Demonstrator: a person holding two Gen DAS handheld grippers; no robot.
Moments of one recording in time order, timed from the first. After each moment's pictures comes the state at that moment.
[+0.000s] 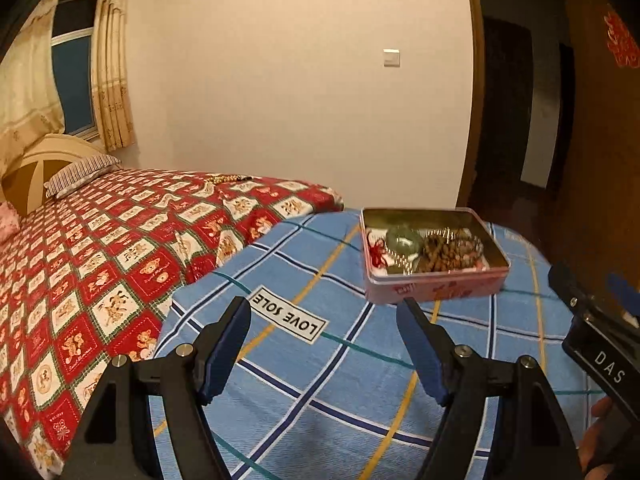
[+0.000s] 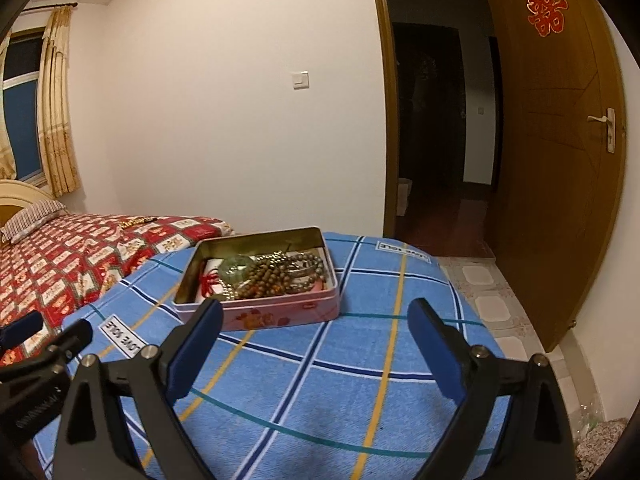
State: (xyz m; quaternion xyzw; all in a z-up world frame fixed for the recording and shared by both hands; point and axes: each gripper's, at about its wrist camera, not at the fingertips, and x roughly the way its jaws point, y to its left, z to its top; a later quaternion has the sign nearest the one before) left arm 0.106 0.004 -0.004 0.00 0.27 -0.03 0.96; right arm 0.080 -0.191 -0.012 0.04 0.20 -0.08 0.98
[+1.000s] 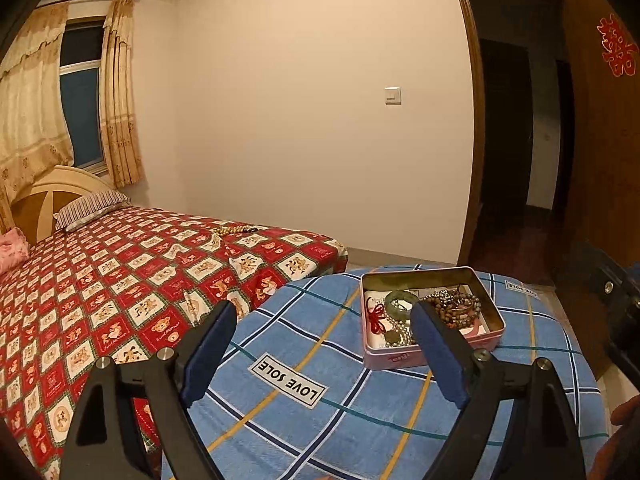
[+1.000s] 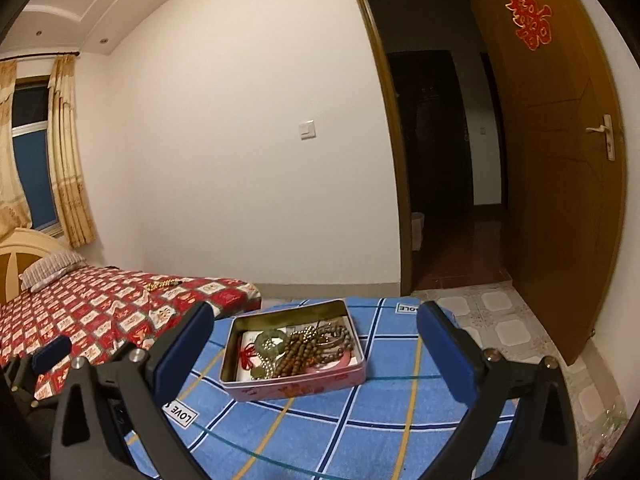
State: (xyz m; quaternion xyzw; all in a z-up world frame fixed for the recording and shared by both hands) left arm 0.120 -0.016 0.040 0.02 0.21 -0.01 0.98; right arm 0.075 -0.186 0.050 0.08 0.12 -0.06 0.99
